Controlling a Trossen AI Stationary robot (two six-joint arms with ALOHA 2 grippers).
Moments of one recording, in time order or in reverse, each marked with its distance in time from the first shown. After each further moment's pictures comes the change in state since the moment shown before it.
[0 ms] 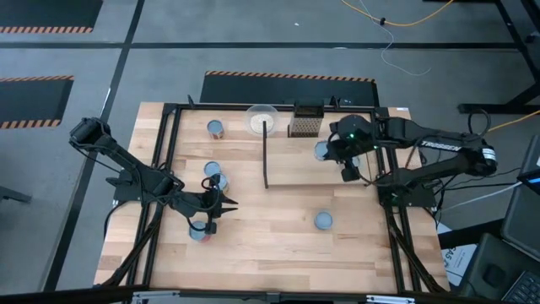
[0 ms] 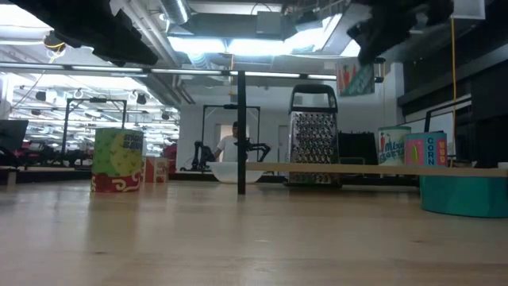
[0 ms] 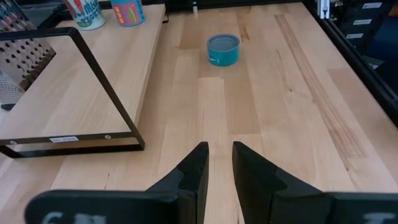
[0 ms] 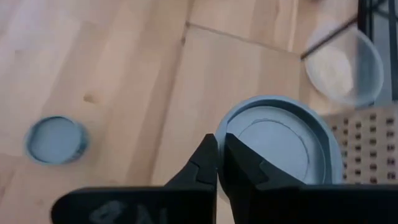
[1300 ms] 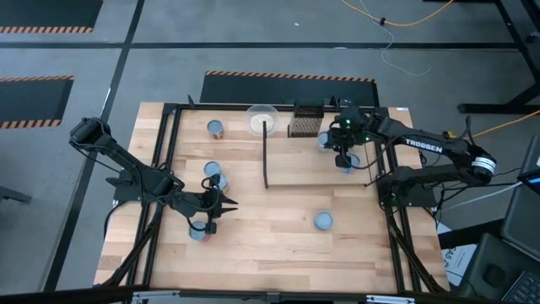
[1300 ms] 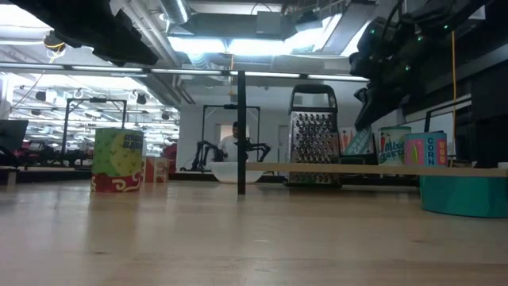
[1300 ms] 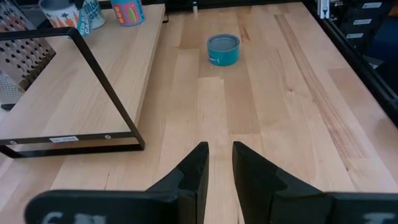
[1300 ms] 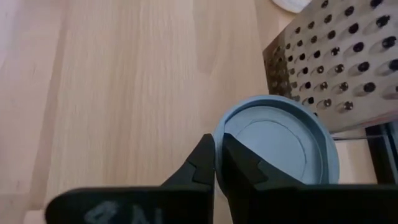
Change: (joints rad) left arm 0.000 0.000 0.000 0.000 0.000 0.000; right arm -0.377 0.010 -0.376 0.383 -0.136 -0.081
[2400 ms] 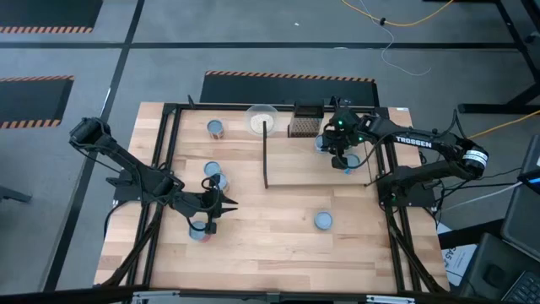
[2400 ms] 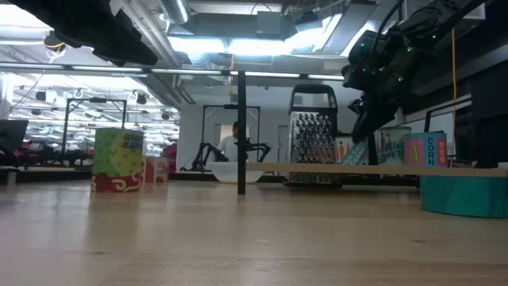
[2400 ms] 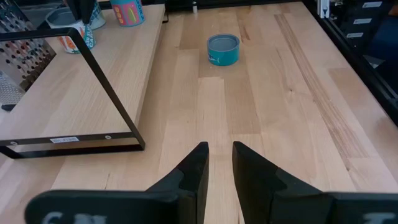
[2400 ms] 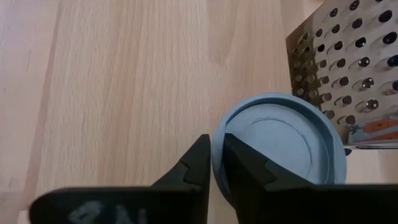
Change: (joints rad) left arm 0.000 0.000 0.000 0.000 0.000 0.004; right arm 0.000 0.113 0.003 0.021 -0.010 -0.023
